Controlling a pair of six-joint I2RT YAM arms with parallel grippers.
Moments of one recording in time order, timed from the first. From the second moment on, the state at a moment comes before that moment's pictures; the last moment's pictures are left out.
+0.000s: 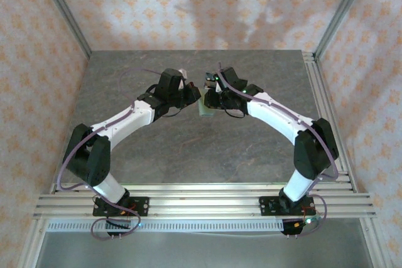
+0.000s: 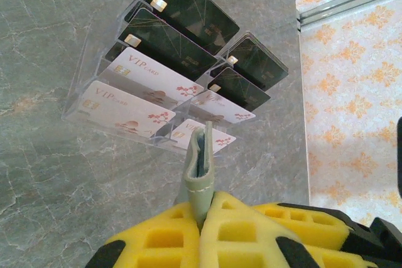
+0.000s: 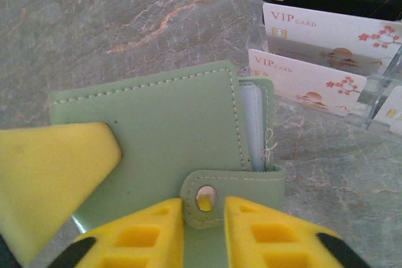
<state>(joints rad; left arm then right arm) -0.47 1.60 1.16 -0.17 0.24 -0.91 0.61 1.68 1.36 -0.53 -0.13 0.58</state>
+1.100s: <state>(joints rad) -0.48 1.59 0.92 -0.13 0.15 -0.89 0.62 1.58 1.20 -0.59 -0.20 0.65</state>
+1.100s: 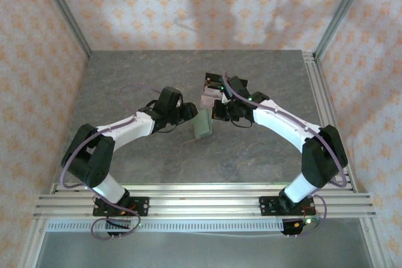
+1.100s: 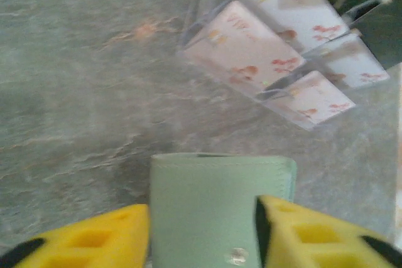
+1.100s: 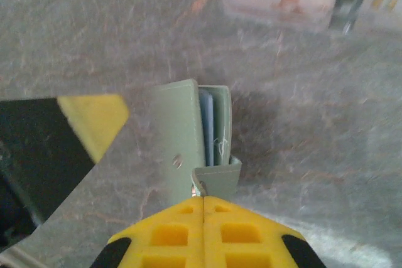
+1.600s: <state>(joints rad) -0.46 1.57 0.86 -0.13 0.13 -0.83 0.65 1.52 1.15 -0.56 -0.23 0.73</state>
